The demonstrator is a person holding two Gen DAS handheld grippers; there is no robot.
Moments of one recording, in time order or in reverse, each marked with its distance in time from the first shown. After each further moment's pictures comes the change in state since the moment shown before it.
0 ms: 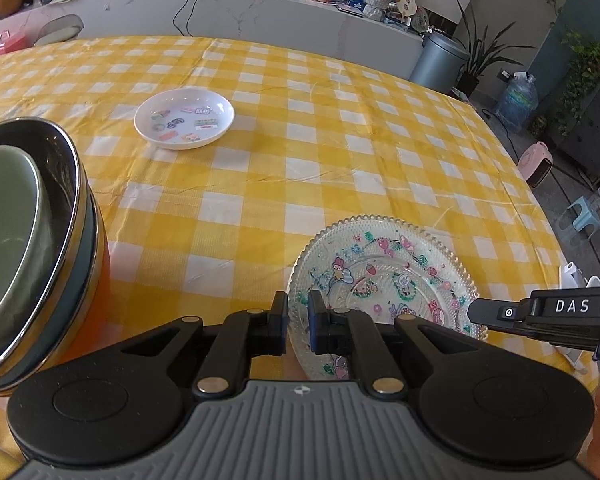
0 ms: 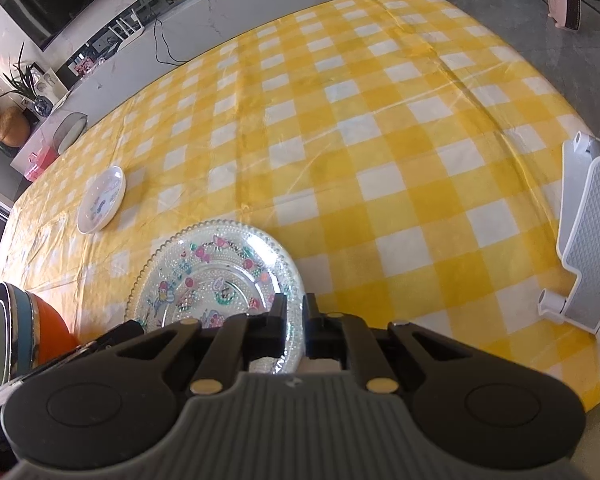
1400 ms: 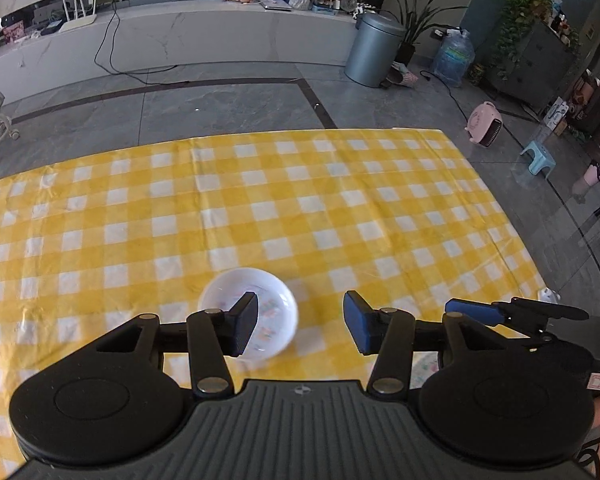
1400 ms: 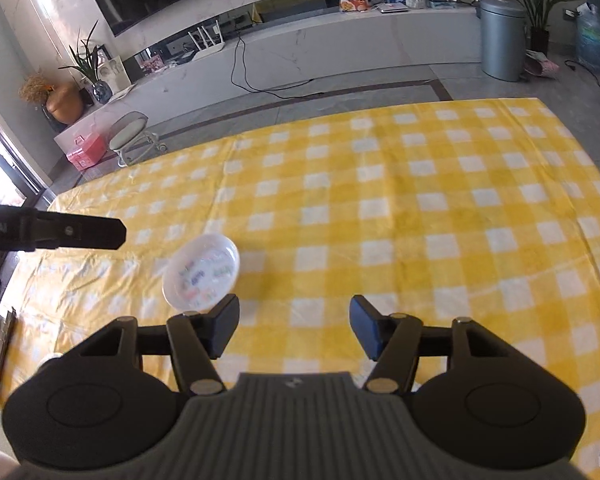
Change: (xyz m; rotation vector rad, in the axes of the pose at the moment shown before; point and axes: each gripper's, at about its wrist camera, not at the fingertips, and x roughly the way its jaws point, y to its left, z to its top) left arm -0.024 0.083 0.206 0.252 0.108 -0.151; right arm 0.017 0.136 0.073 -0.234 -0.127 0.073
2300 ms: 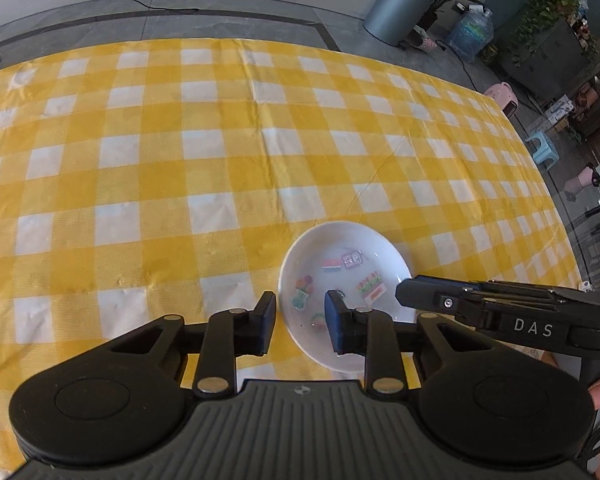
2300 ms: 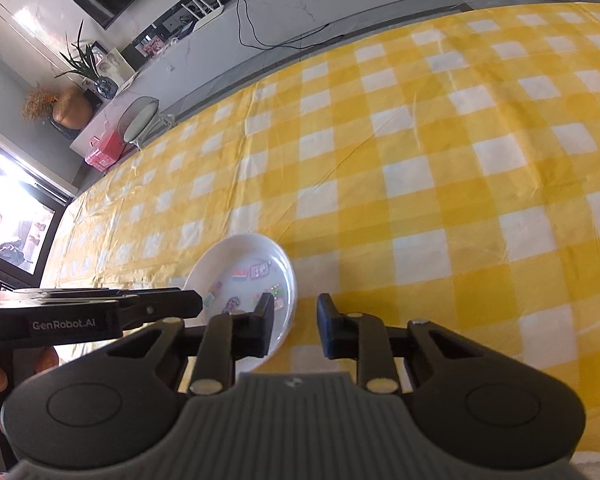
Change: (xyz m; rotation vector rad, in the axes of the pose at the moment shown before) left arm 0.105 0.096 -0.020 -0.084 0.151 -0.093; right arm 0.141 0.027 0.013 0.156 0.144 0.136
